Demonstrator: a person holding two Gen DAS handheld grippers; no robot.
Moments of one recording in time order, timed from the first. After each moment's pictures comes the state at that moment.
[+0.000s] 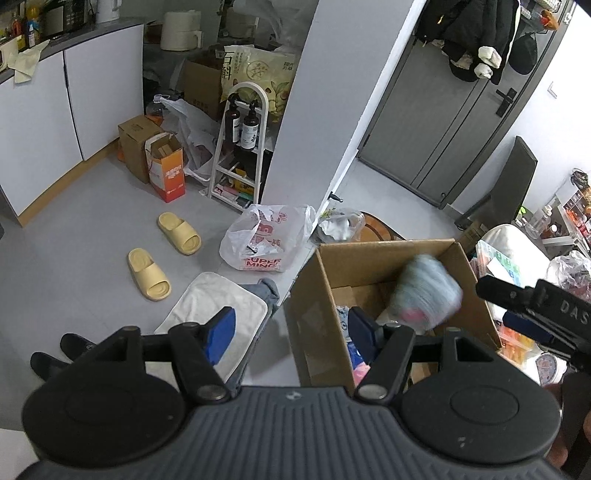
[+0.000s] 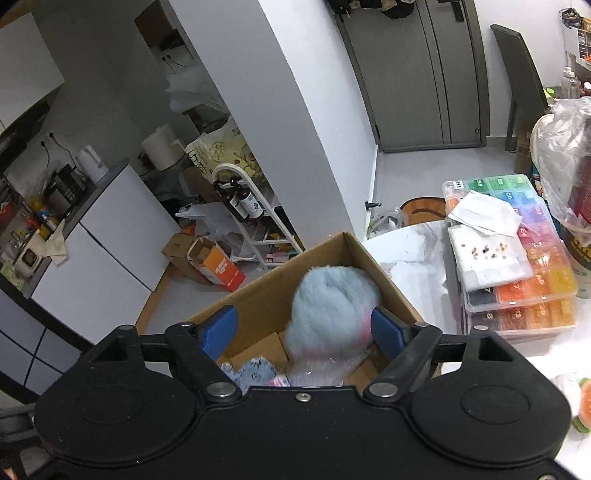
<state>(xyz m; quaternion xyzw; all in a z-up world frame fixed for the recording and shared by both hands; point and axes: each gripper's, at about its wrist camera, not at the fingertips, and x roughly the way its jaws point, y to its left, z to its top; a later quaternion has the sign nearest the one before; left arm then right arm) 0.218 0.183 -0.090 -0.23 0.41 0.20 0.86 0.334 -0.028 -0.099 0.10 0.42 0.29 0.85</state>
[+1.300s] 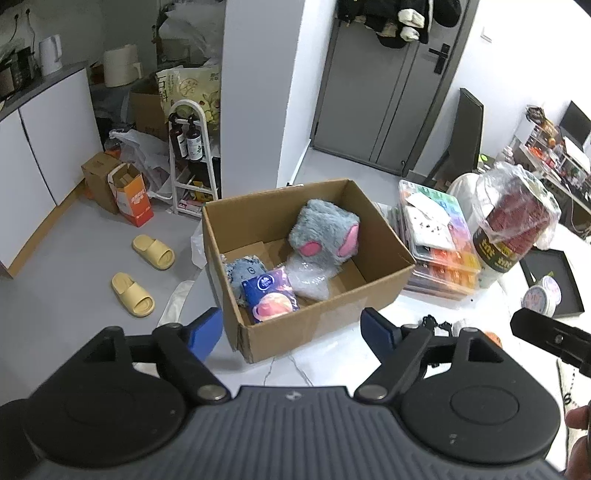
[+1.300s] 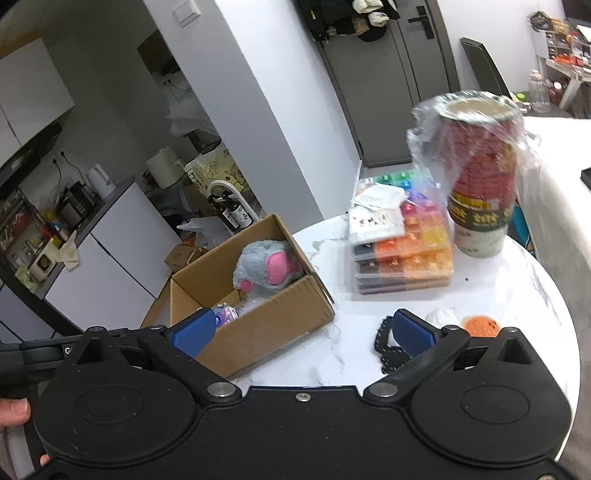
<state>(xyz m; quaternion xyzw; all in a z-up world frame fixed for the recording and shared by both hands) 0.197 0.059 -0.070 -0.13 0.41 0.14 0.89 0.264 -0.180 -0.093 0.13 0.39 0.28 0.87</state>
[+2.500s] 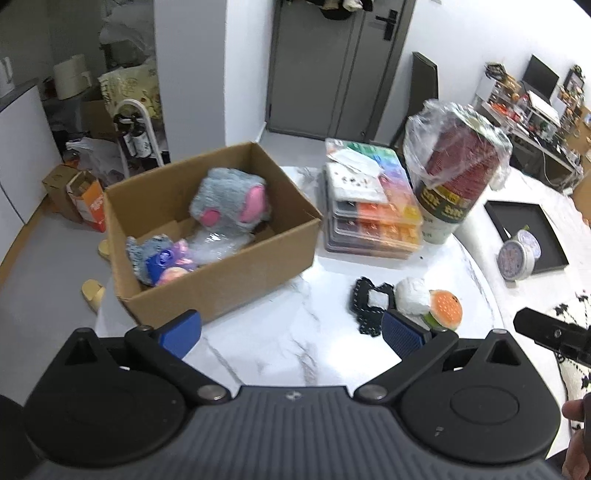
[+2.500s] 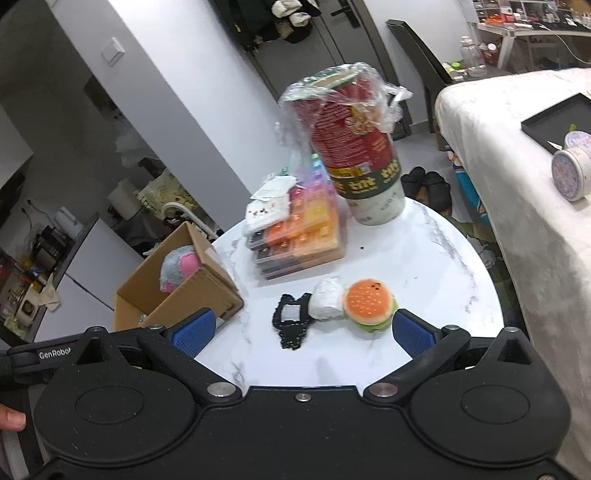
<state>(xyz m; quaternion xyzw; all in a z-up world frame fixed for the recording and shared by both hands) 0.223 -0.030 -0.096 -0.09 0.44 0.08 0.89 0.265 -0.290 -0.139 0.19 0.41 0.21 0.87</state>
